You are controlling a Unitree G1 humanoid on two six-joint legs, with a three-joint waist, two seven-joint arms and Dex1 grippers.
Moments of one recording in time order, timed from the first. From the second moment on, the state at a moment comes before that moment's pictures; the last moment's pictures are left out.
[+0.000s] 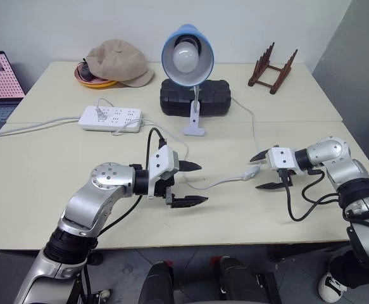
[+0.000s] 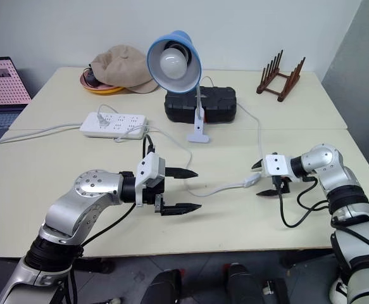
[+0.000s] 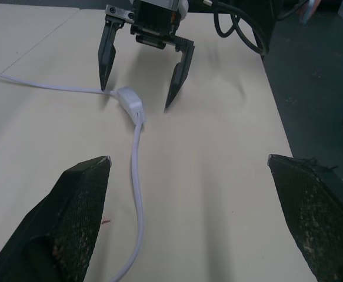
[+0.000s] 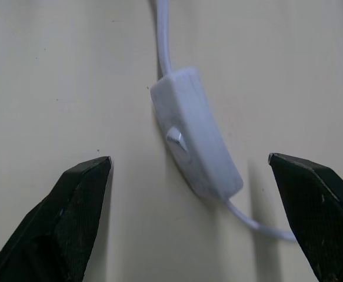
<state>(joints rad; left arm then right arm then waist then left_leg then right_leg) -0.41 0.61 -0.18 -0.29 -0.41 0.49 -1.08 -0.85 -0.70 0.32 0.85 -0.07 -0.49 1.38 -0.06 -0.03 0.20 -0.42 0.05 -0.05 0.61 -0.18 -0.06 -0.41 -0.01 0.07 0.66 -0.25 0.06</state>
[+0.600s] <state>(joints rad) -0.43 0.59 -0.18 -0.28 -0.41 0.49 -1.06 -0.89 -0.67 0.29 0.98 -0.09 -0.56 1.41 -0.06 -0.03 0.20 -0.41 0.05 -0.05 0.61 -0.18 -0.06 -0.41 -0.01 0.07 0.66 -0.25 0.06</state>
